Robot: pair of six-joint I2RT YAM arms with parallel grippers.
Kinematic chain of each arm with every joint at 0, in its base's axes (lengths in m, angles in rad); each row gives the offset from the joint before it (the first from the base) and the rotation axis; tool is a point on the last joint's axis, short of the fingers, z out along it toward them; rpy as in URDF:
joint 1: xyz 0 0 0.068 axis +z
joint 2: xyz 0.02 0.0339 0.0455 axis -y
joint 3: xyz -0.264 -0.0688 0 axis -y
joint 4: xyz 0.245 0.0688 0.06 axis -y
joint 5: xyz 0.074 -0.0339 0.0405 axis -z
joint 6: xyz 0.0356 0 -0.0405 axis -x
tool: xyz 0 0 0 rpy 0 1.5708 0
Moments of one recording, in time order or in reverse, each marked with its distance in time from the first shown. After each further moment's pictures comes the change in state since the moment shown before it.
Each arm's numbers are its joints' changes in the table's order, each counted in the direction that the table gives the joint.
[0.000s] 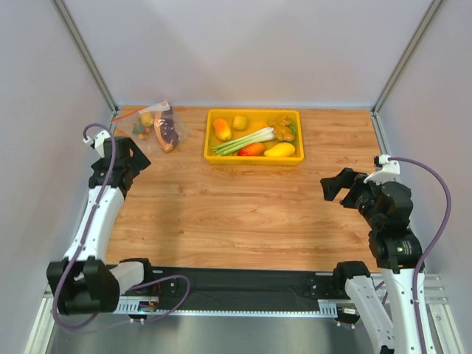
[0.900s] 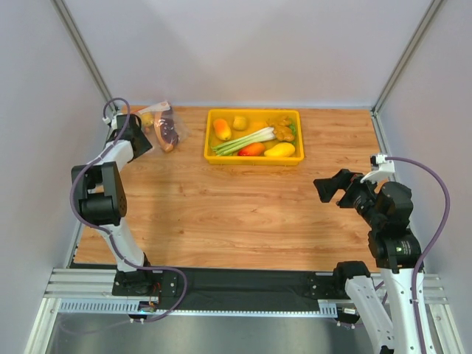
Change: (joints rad) left arm 0.079 -0.753 0.333 0.288 0.090 -0.078; right arm 0.000 0.003 -0.017 0.049 -0.136 -0.027
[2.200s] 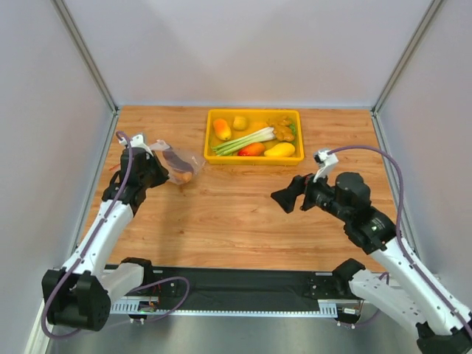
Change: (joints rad) left arm -0.237 0.773 -0.488 -0.057 0.219 -0.004; right arm 0.437 -0.172 -0.027 0.172 0.036 -0.016
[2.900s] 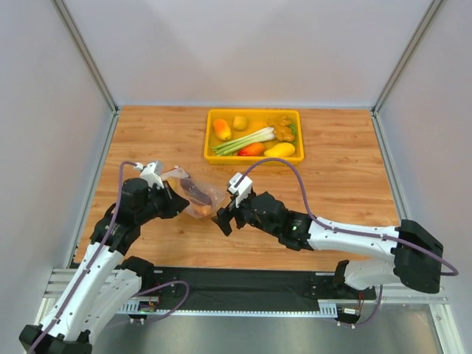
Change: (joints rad) left arm -0.209 0.451 -0.135 -0.259 0.246 0.082; right arm 0.640 -0.569 -0.046 0.601 0.405 0.212
